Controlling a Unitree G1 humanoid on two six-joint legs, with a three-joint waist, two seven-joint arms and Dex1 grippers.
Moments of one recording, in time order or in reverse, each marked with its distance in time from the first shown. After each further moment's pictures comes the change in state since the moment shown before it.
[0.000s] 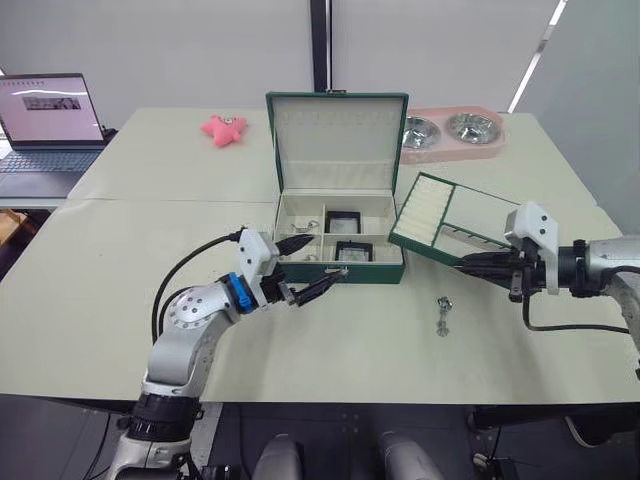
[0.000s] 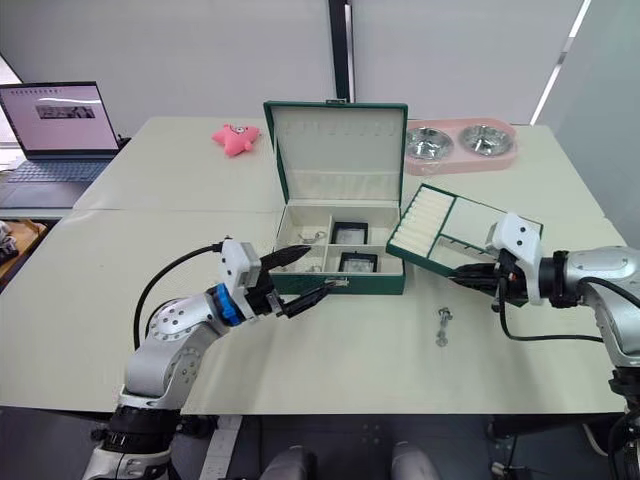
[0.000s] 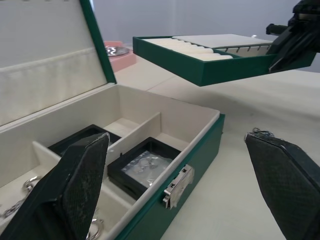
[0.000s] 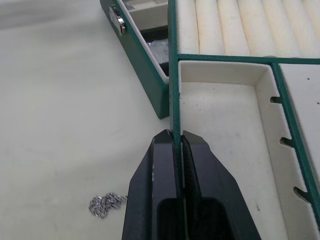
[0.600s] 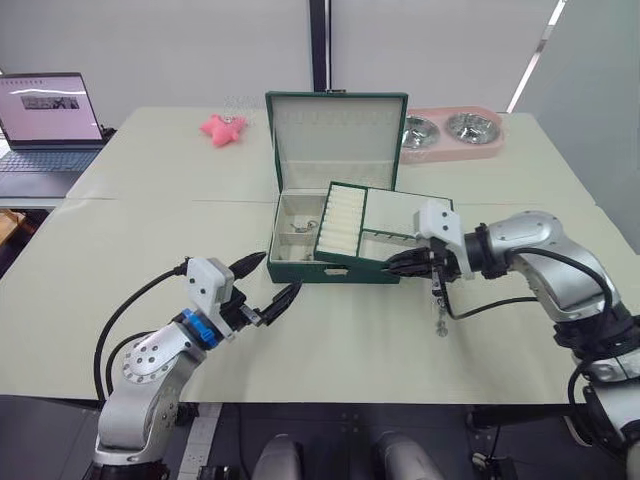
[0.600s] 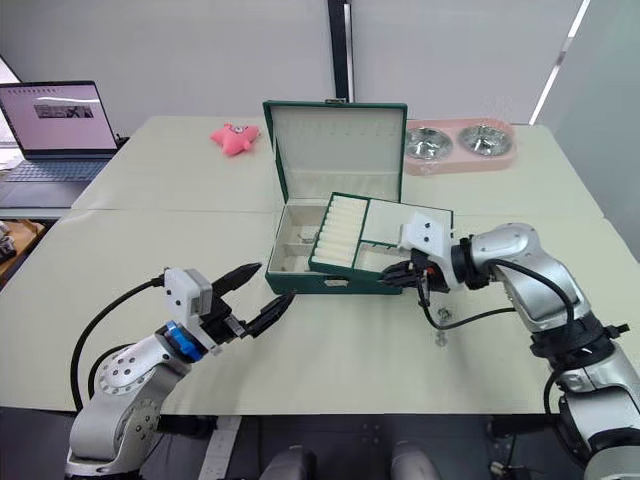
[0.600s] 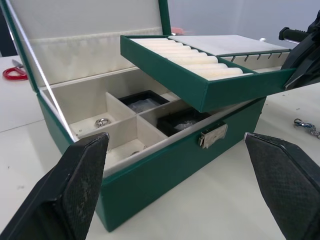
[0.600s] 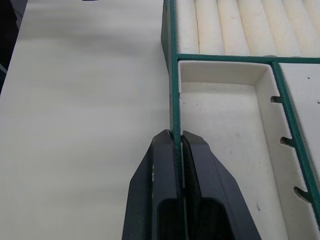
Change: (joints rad) left arm 0.294 0.022 0.130 -0.250 -0.058 0.061 0.182; right arm -0.305 0.236 0.353 0.133 -0.115 -0.045 -0.009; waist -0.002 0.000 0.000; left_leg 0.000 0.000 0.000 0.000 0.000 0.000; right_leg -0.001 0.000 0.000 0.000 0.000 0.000
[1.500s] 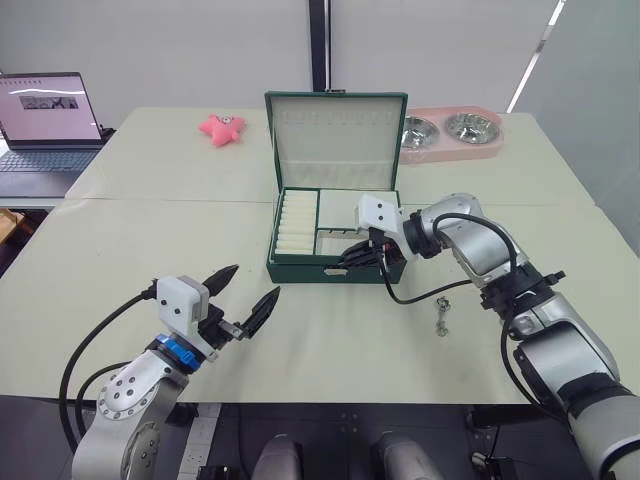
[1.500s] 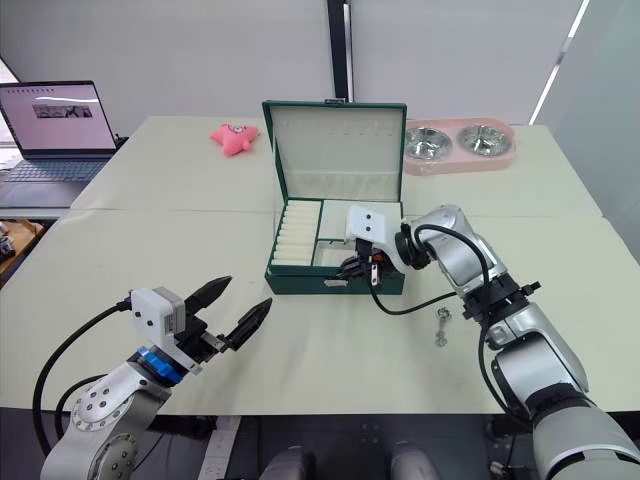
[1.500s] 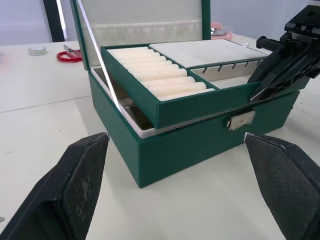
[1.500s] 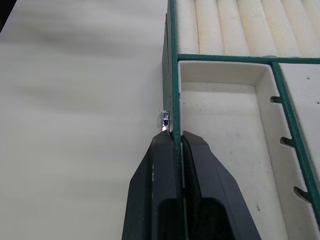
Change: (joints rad) left arm 0.132 -0.009 0.050 -0.096 -0.028 -0.001 0.125; right arm -0.226 0.258 0.111 0.428 -0.167 -0.191 0.064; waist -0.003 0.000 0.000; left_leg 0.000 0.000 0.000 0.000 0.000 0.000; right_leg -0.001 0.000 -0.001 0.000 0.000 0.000
